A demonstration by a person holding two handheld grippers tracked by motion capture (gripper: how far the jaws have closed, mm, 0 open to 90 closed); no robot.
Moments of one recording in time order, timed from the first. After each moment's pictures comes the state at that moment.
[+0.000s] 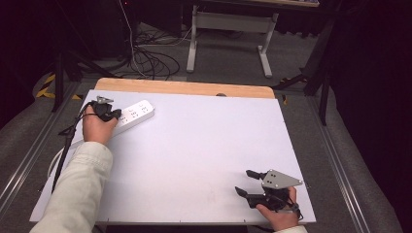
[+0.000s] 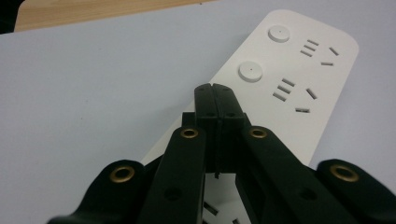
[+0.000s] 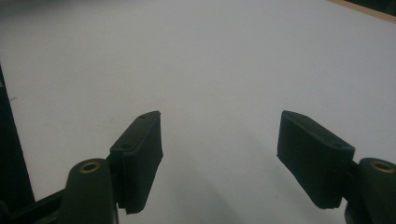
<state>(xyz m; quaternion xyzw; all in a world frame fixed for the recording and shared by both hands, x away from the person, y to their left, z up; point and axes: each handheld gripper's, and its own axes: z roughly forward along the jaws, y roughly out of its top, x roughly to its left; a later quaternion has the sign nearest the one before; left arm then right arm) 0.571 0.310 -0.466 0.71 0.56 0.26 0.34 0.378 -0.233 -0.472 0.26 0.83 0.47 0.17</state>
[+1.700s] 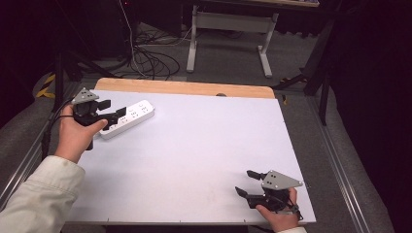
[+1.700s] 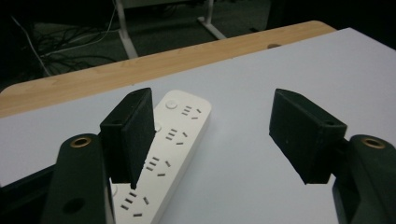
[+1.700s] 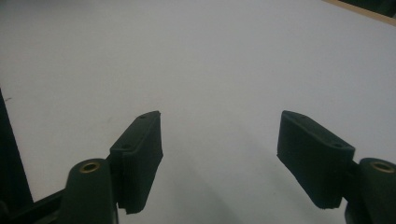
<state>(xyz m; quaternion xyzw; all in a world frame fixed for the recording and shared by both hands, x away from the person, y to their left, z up) 0.494 0.300 -0.378 0.72 0.46 0.25 0.46 0.376 -0.232 -0.471 0.26 0.83 0.46 0.18</state>
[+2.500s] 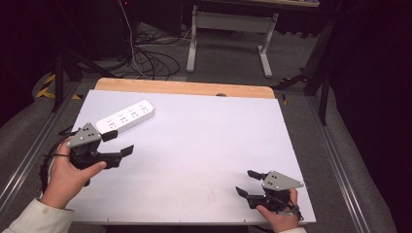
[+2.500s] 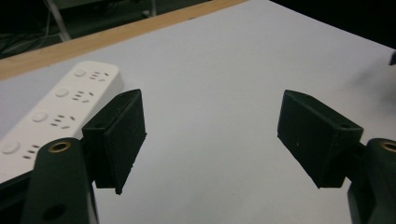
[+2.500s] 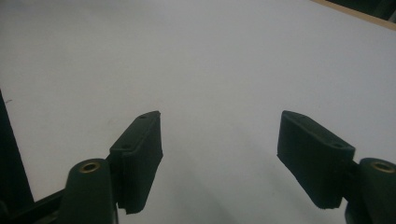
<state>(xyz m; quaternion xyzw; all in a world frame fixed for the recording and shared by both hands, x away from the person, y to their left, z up) 0.398 0.271 -0.394 0.77 0.37 0.20 0.48 0.374 -0.232 -0.469 0.26 0.82 0.47 0.19</state>
